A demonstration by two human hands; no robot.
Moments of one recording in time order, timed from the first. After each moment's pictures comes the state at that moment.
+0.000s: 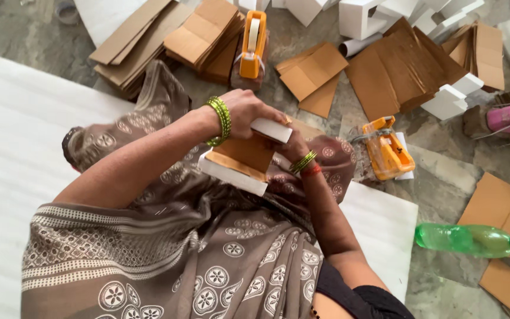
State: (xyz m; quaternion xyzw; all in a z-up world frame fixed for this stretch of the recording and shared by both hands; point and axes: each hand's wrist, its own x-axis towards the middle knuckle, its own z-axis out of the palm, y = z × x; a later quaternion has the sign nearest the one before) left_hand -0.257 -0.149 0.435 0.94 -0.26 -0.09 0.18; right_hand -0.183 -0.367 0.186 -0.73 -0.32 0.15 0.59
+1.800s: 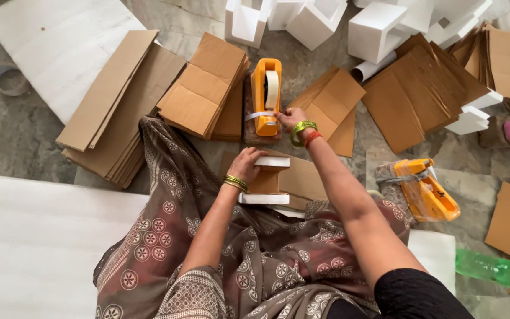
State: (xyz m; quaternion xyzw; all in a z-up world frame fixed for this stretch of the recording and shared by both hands) left_hand -0.055 0.012 0.057 0.89 -0.11 0.06 0.43; right_hand 0.151 -0.181 0.040 -0.87 0.04 0.27 0.41
